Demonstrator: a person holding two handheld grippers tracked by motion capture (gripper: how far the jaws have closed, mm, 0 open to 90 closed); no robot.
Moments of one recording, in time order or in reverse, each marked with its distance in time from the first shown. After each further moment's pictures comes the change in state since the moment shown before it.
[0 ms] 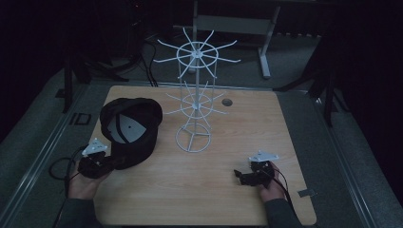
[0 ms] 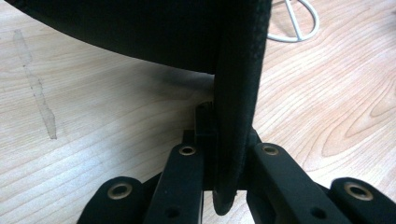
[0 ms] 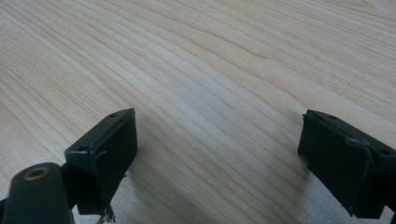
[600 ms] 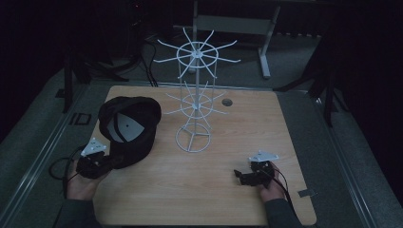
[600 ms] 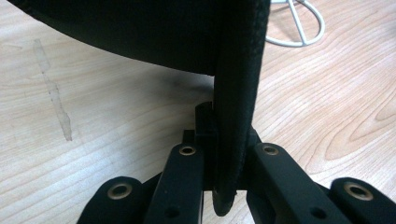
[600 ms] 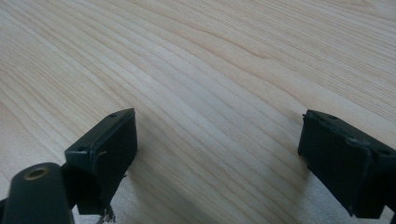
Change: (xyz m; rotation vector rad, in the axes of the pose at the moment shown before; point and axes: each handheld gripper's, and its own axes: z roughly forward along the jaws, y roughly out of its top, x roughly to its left) left arm -0.005 0.004 -0.007 -0.012 0.040 0.011; right arm 0.000 0.000 0.000 0.000 0.000 0.001
